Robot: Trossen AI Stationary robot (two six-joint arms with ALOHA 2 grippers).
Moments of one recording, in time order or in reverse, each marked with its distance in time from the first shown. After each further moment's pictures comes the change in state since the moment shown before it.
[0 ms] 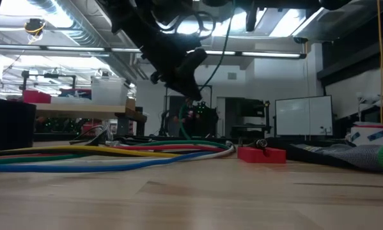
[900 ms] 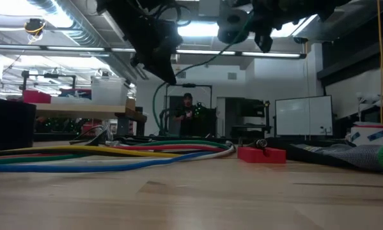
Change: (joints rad) left arm 0.091 -0.204 0.000 -0.281 0.000 -0.032; right arm 0.000 -0.052 0.000 -0.482 -0.089 -0.065
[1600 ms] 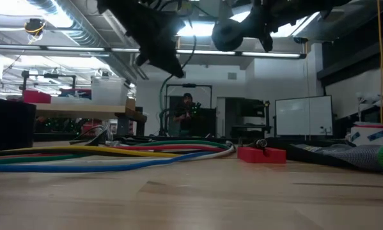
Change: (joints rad) left arm 0.009 -0.024 0.000 0.055 0.134 -0.012; right arm 0.000 0.000 0.000 0.045 0.267 -0.032
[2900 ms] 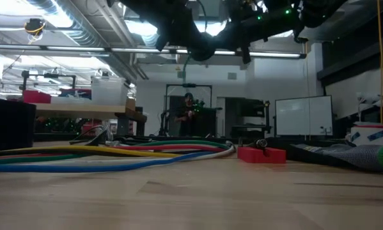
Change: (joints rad) left arm -0.045 0.005 0.042 0.242 0.087 0.103; right arm 0.000 0.258 0.000 0.398 0.128 0.056
